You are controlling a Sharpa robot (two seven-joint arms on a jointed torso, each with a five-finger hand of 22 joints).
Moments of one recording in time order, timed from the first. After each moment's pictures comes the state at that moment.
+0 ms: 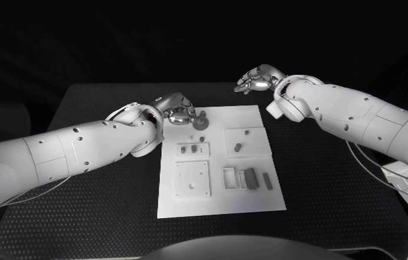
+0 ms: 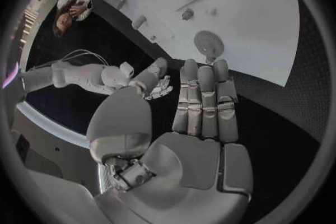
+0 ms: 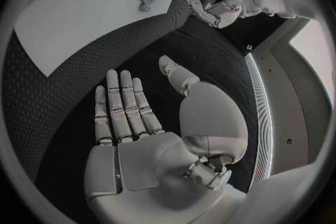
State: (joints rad) left arm 1.28 -0.57 -0.24 1.28 -1.19 -0.42 -0.06; left_hand 1.05 -0.18 0.64 -0.25 0.09 0.96 0.10 0.32 0.64 1.06 0.01 0.45 0.47 0.96 -0.06 1.10 0.51 0.01 1.04 -0.15 0.26 1.29; right arm 1.19 -0.64 0.07 1.06 -0.88 -0.23 -0.01; right_hand 1.03 -0.15 0.58 -0.24 0.05 0.74 0.20 0.29 0.48 0.82 0.16 0.62 0.20 0.76 0.17 0.60 0.43 0.12 0.37 0.22 0.32 1.23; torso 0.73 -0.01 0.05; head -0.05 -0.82
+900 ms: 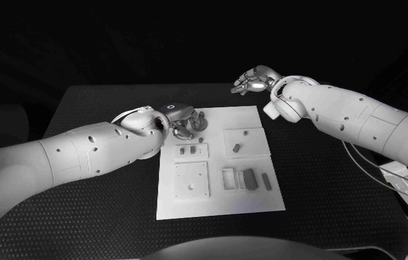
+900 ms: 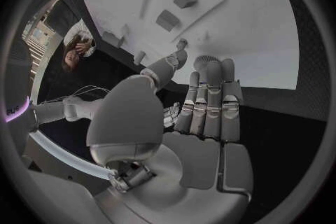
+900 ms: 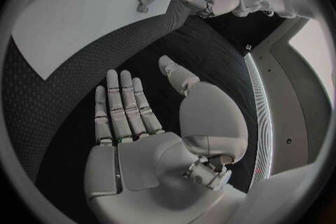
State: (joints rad) left arm 1.25 -0.51 -0.24 1.21 -1.43 -0.27 -0.03; left_hand 1.17 -0.20 0.59 -0.27 0.15 0.87 0.16 0.25 0.59 1.02 0.13 0.17 0.30 0.99 0.01 1.01 0.45 0.03 1.07 -0.08 0.20 1.23; right arm 1.19 -0.63 0.07 1.06 -0.87 -0.23 -0.01; right_hand 1.03 -0.15 0.58 -0.24 0.05 0.74 0.20 0.29 0.48 0.82 0.16 0.62 0.20 0.76 0.17 0.60 0.43 0.12 0.37 0.22 0.32 1.23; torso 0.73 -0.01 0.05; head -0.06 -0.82
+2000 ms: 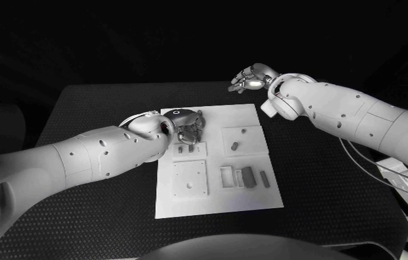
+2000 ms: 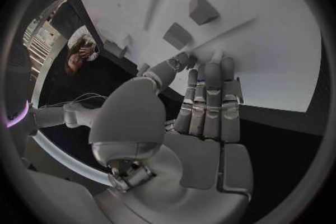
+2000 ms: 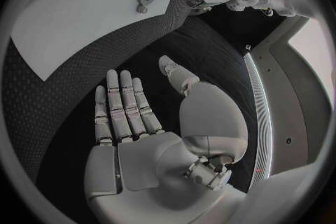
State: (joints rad) left arm 1.21 -0.45 -0.24 1.15 -1.44 -0.23 -0.01; left_hand 1.18 -0.13 0.57 -0.28 0.16 0.93 0.13 0.26 0.55 1.14 0.10 0.13 0.25 1.03 -0.01 1.08 0.47 0.03 1.12 -0.11 0.20 1.28; right arm 1.19 -0.63 0.07 1.06 -0.87 -0.23 -0.01; right_hand 1.03 -0.15 0.58 -0.24 0.05 0.74 0.20 0.29 0.48 0.82 0.16 0.62 0.20 0.76 0.17 0.60 0.43 0.12 0.37 0.22 0.32 1.23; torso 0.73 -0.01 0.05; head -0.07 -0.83
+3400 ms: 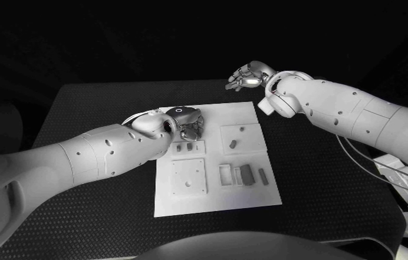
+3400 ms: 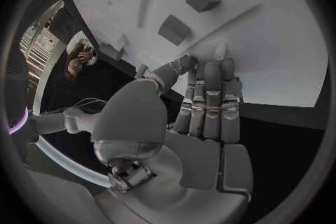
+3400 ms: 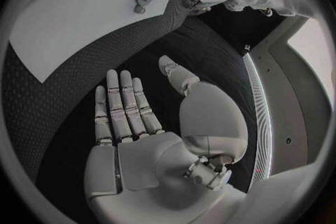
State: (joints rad) left arm 1.20 -0.40 -0.23 1.10 -1.50 -0.24 0.00; left_hand 1.17 -0.10 0.58 -0.28 0.16 0.95 0.14 0.26 0.53 1.18 0.10 0.09 0.25 1.04 -0.01 1.11 0.47 0.03 1.14 -0.11 0.21 1.31; right arm 1.19 -0.63 0.07 1.06 -0.87 -0.23 -0.01; right_hand 1.03 -0.15 0.58 -0.24 0.05 0.74 0.20 0.29 0.48 0.82 0.16 0.62 0.20 0.76 0.17 0.60 0.43 0.12 0.37 0.22 0.32 1.23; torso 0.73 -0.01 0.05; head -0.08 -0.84
